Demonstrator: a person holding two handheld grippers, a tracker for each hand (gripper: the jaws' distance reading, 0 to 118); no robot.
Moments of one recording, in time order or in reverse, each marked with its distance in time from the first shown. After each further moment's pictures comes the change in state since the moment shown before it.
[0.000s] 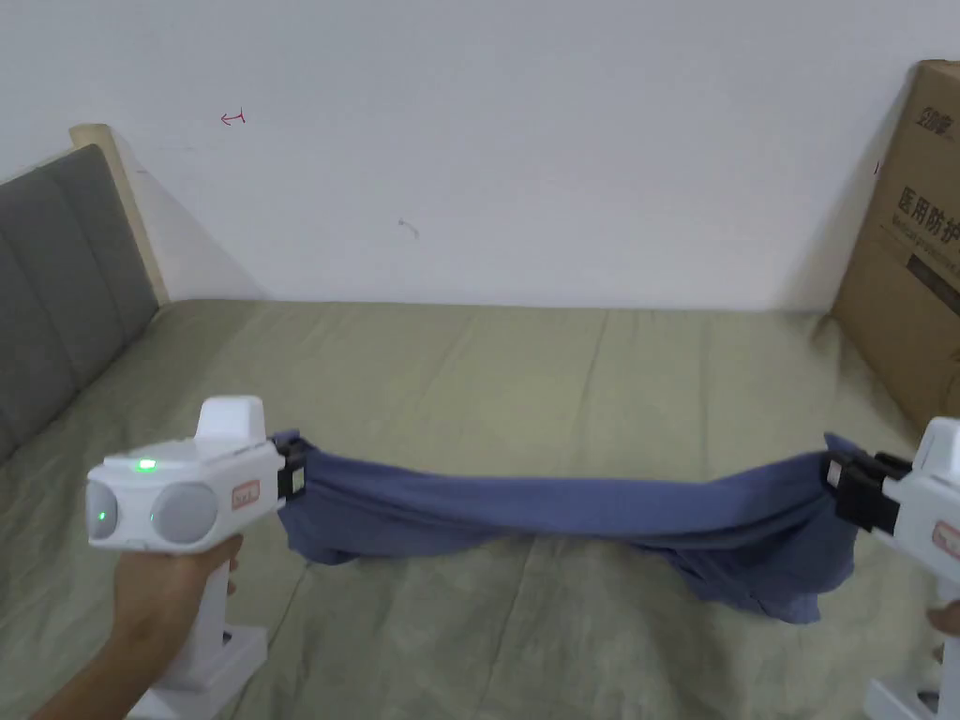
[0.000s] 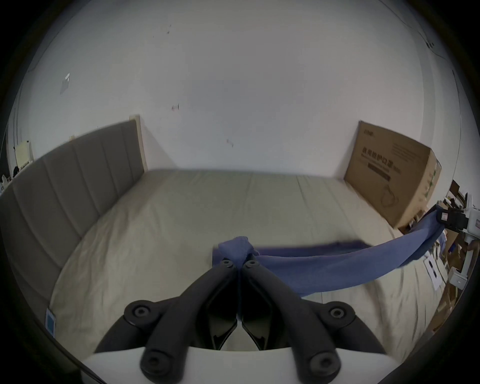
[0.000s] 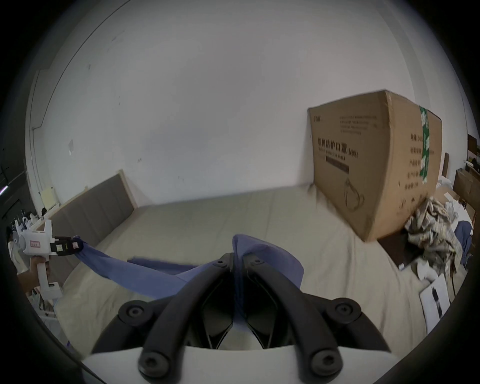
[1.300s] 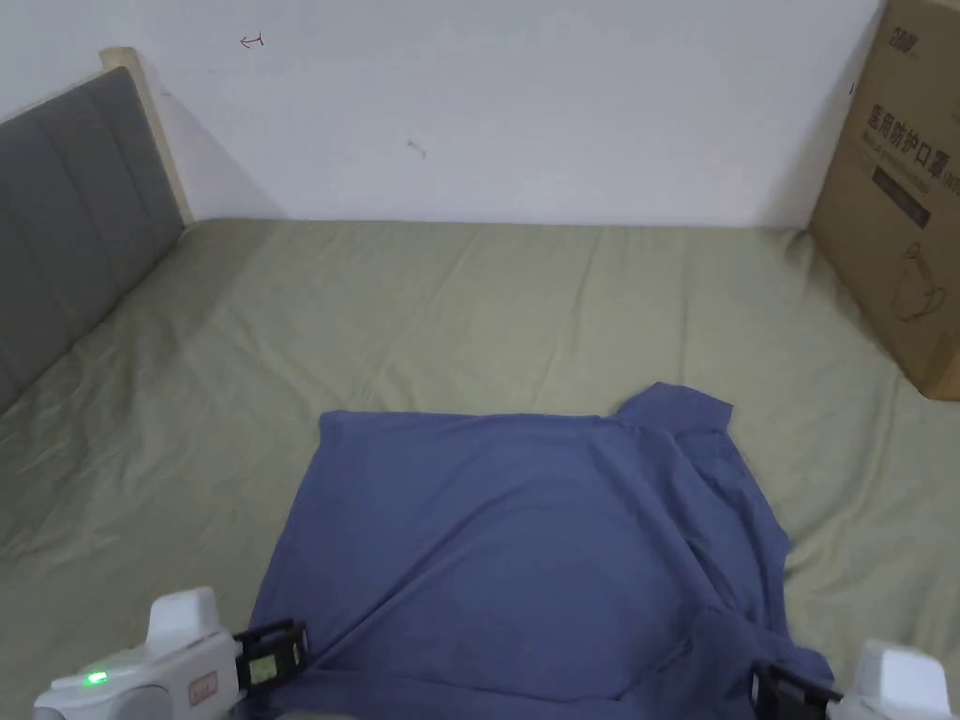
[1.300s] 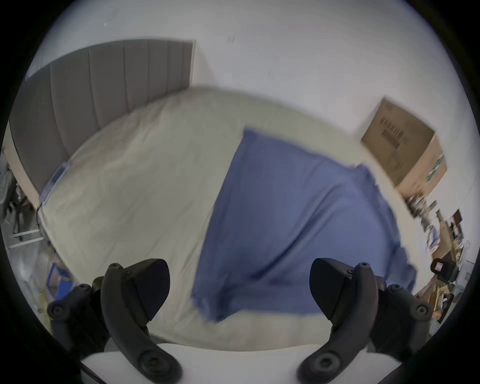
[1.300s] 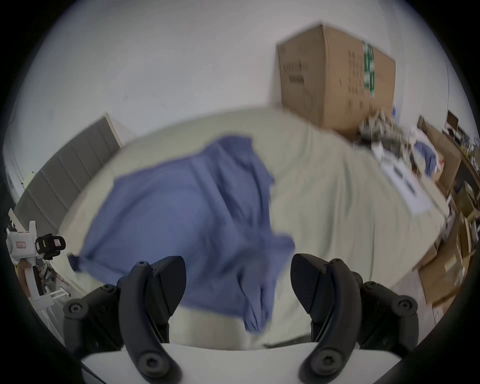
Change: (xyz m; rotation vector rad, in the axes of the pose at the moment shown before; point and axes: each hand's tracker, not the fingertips) left arm -0.024 -0.227 0.154 -0.154 0.054 0.245; right arm -0.052 -0.201 0.178 -0.256 -0.147 -0.042
